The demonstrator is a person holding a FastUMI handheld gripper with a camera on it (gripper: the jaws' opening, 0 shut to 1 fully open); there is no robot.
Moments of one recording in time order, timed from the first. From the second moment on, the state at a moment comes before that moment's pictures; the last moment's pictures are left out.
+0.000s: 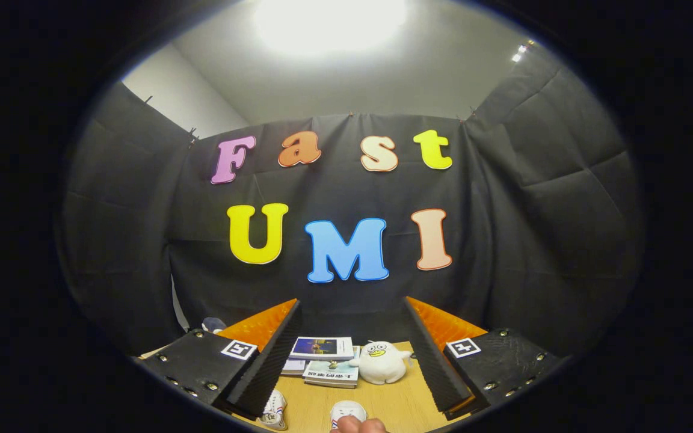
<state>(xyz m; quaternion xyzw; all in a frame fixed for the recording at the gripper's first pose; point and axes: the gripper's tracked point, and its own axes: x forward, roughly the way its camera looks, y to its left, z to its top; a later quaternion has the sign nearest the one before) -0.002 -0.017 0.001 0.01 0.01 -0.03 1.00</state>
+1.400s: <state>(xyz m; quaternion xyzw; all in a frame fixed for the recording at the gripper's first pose) 0.032 0.090 -0.123 0.11 0.15 0.10 0.98</state>
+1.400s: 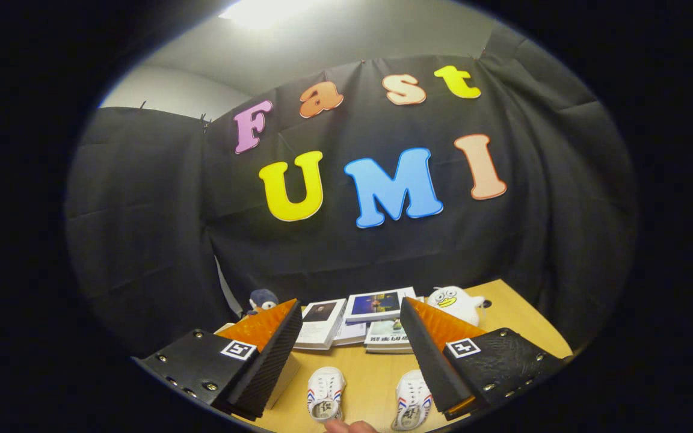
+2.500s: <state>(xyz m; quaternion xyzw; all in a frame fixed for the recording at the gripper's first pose) 0.002 0.295 -0.319 0.24 0.42 0.32 0.82</state>
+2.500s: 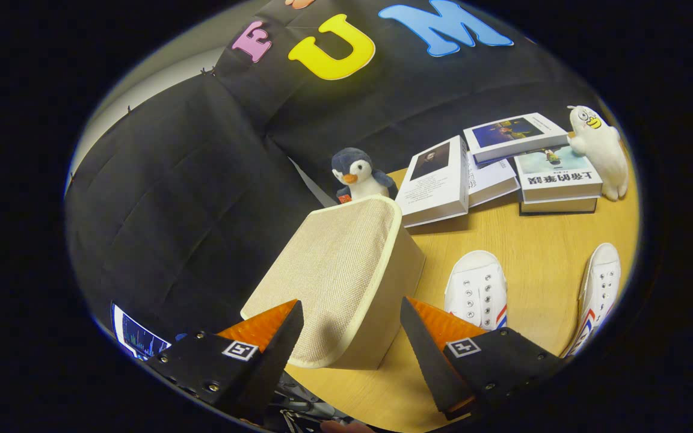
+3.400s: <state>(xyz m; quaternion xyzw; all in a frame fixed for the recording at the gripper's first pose) 0.016 0.325 -0.308 0.35 0.46 0.35 0.74</state>
